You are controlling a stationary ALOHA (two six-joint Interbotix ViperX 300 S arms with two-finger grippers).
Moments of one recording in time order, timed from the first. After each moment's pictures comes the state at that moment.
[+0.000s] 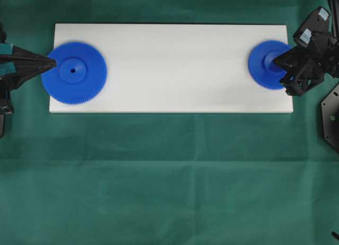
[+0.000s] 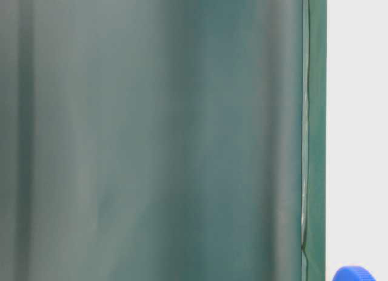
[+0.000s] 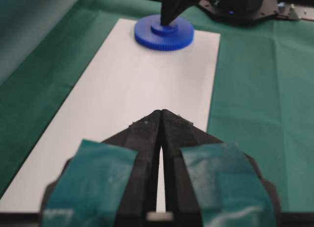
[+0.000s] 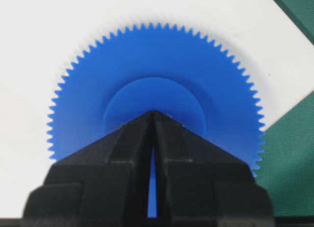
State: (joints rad) left arm 0.19 -1.05 1.26 -0.02 -0.16 -0.03; right arm -0.55 -0.48 1.27 -0.21 0.16 0.51
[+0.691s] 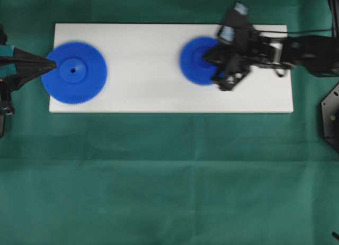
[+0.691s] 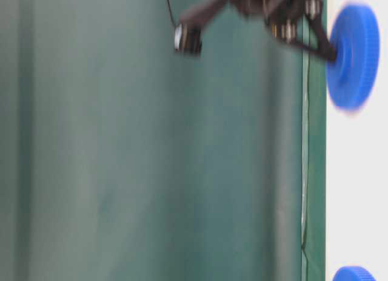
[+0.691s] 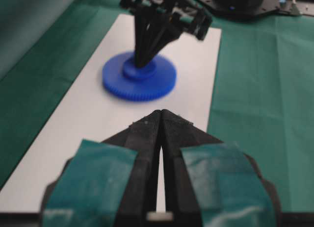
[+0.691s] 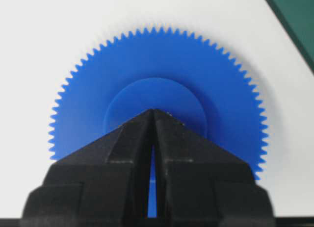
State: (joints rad) left arm 0.19 -1.05 1.29 -0.02 -0.17 -0.03; right arm -0.35 0.09 0.78 -0.22 -0.01 0.50
